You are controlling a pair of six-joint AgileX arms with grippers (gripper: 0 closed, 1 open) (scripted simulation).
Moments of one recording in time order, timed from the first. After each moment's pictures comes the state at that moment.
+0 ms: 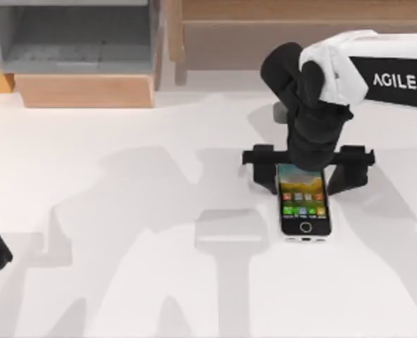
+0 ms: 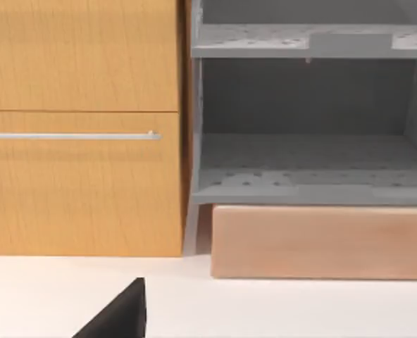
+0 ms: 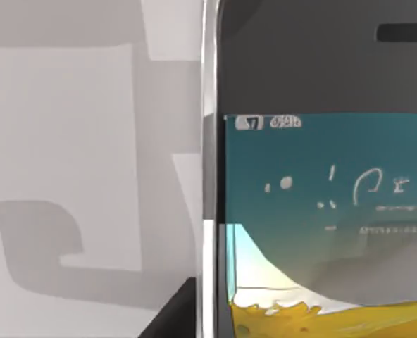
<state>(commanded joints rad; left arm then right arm) 0.00 0.00 0.00 0.00 0.00 0.00 0.49 2.28 1.61 -0.87 0.00 0.54</state>
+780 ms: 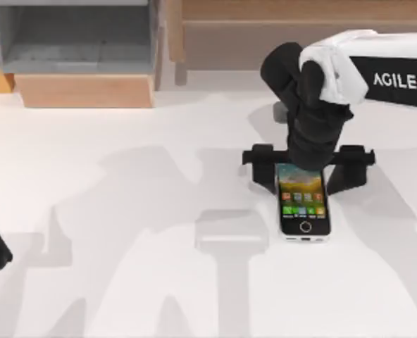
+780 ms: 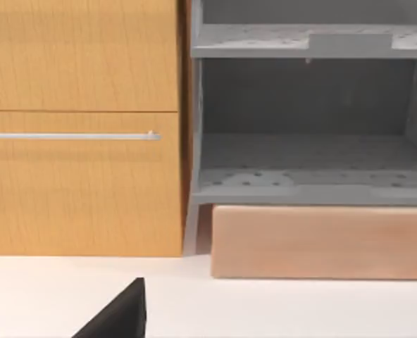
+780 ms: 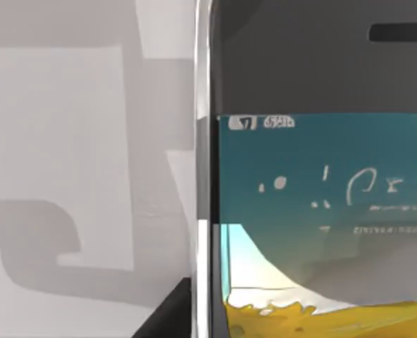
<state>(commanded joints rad) 0.00 0.00 0.00 0.00 0.00 0.00 0.49 2.23 1.62 -0.91 0.03 0.54</state>
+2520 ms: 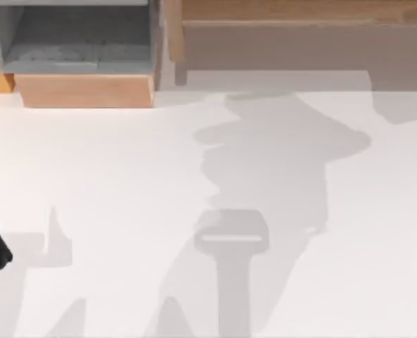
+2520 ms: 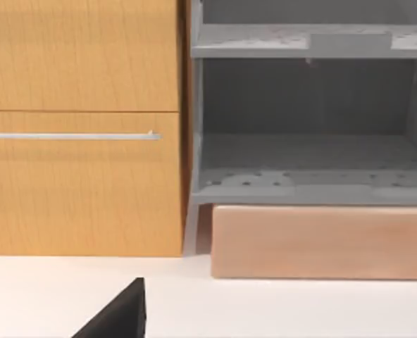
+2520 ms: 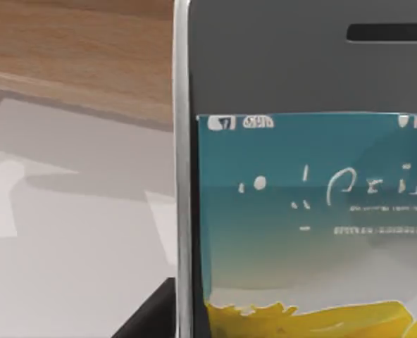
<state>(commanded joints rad) 0.00 0.00 0.00 0.00 0.00 0.00 -0.17 1.78 1.42 -0.40 -0.55 -0.17</state>
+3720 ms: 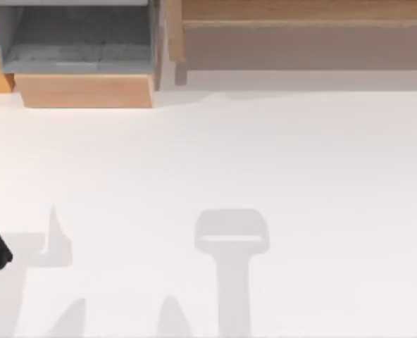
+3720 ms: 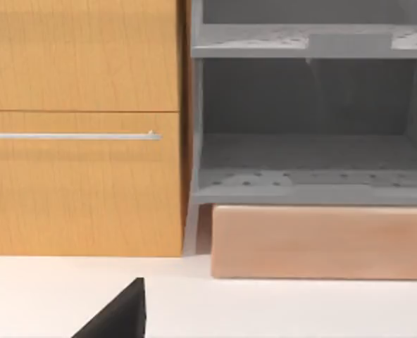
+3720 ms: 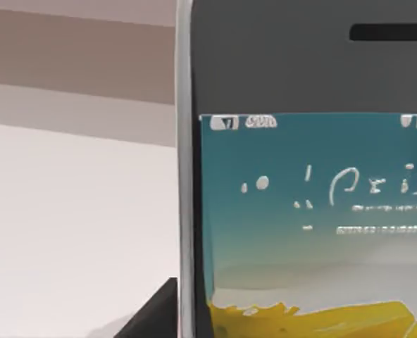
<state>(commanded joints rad) 0.00 0.00 0.00 0.00 0.00 0.00 -0.92 1.59 1.01 -0.17 -0.94 -0.65</state>
